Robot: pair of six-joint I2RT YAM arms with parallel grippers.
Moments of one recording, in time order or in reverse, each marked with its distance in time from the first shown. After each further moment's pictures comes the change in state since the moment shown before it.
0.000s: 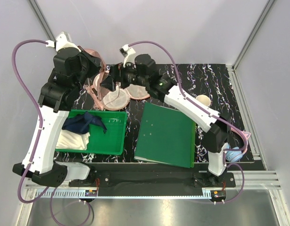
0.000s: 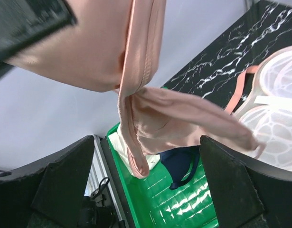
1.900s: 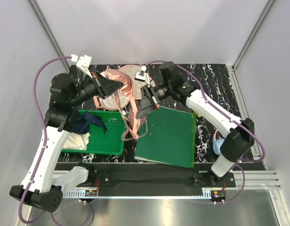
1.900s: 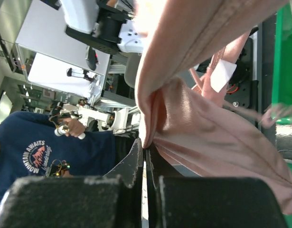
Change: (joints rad) left arm 0.125 -0.284 -0.564 0.485 0.943 0.141; right arm -0.164 -0.245 -0.408 -0.202 -1.049 0.043
